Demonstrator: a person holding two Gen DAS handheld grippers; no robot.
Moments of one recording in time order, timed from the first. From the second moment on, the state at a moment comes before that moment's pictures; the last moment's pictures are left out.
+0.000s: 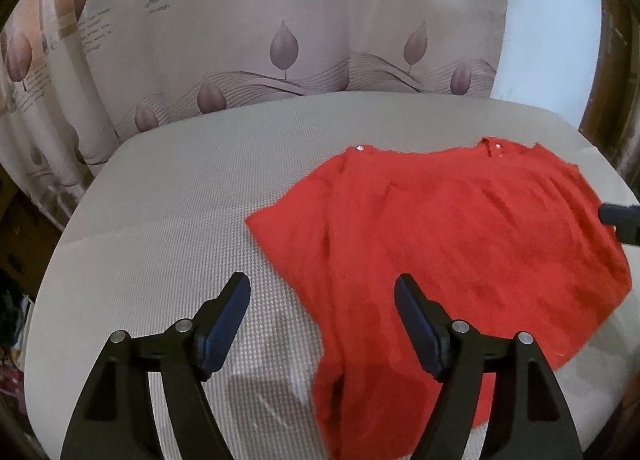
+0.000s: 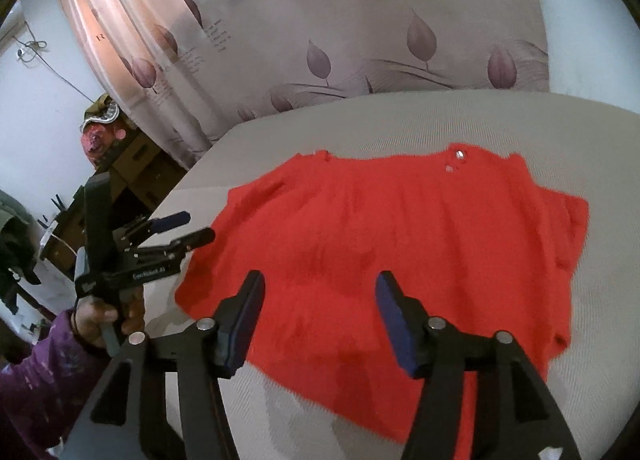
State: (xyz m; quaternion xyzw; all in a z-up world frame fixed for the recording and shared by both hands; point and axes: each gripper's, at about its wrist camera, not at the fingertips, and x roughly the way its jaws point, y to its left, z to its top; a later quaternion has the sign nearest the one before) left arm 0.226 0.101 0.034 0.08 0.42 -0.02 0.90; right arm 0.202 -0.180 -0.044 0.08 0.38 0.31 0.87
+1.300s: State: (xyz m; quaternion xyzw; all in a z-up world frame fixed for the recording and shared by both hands) left arm 0.309 0.157 -0.006 -0.17 0.49 -0.24 0.82; right arm 0.295 -0.116 -0.089 0.13 0.42 0.32 0.84
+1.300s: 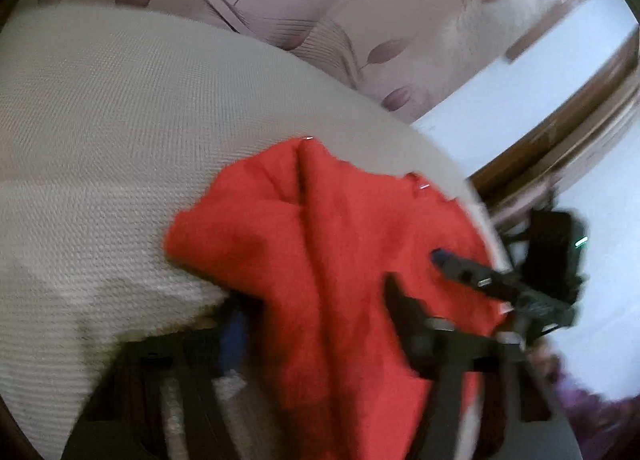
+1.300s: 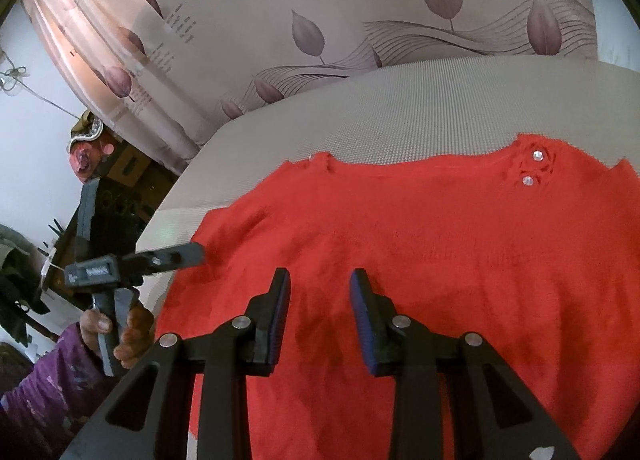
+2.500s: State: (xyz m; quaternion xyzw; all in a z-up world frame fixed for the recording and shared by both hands) left arm 0.302 0.146 -0.013 -0.18 0.50 -0.24 0.81; right arm 0.315 -0.093 -0.076 0.11 0.43 0.31 0.84
